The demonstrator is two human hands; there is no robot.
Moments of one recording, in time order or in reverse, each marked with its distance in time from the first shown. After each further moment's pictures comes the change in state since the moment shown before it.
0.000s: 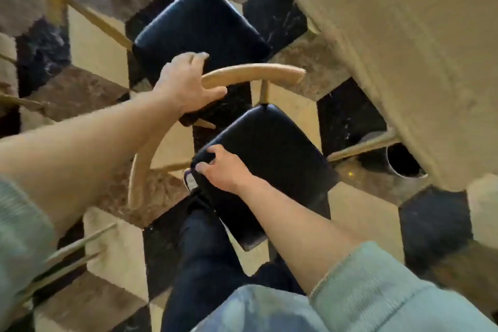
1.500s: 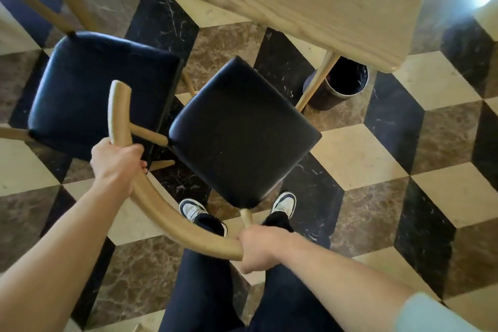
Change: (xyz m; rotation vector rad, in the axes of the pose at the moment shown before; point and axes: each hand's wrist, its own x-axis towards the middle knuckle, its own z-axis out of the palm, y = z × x) left_hand -0.004 -0.085 0.067 -0.595 -0.083 -0.364; right_hand -0.045 0.079 0.121 -0.180 -0.126 0.265
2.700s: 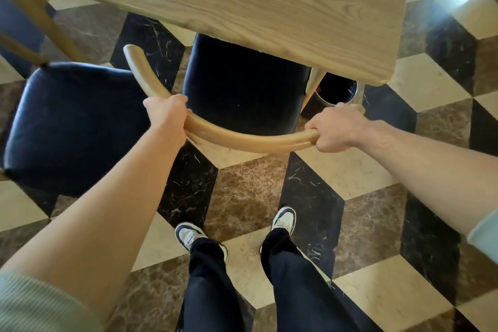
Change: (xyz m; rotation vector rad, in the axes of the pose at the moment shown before) left_hand 0.019 0.140 0.137 -0.330 -0.140 -0.133; right_hand -0.076 0.138 -0.230 -0.474 0.601 0.302
